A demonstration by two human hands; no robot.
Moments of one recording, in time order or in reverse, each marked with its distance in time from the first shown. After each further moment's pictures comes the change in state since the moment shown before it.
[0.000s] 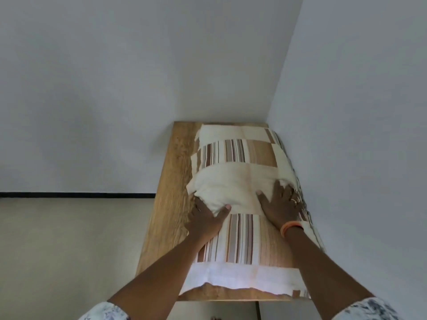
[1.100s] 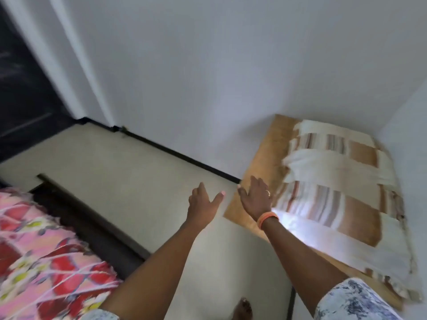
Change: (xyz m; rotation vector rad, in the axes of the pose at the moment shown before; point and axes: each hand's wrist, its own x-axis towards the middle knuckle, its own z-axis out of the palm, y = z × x) left_hand -0.172 -0.202 -0.104 -0.301 0.468 -0.113; right_hand -0.243 -0.191 0.080 0.057 -0.217 -0.568
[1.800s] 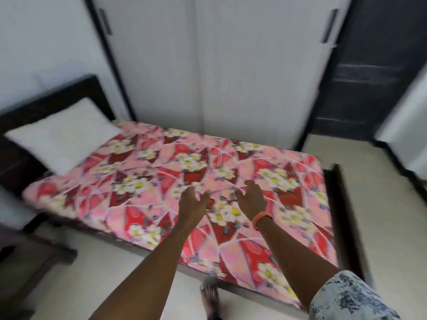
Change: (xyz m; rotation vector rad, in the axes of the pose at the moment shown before) left_hand -0.488 -0.483 -0.449 -0.314 1.218 -0.786; right_hand -0.555 -0.510 0.354 0.084 -0.803 -1.095
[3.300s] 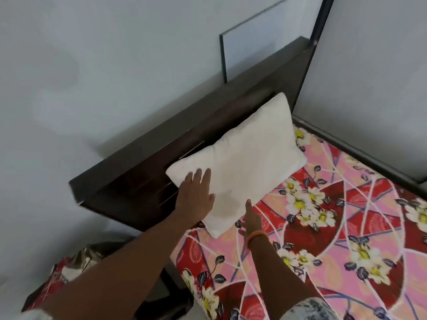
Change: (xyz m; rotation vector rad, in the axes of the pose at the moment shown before) left_hand 0.765 -0.438 -0.721 0.808 0.066 -0.214; right_hand 0.394 -0.680 0.927 0.603 -0.590 0.678
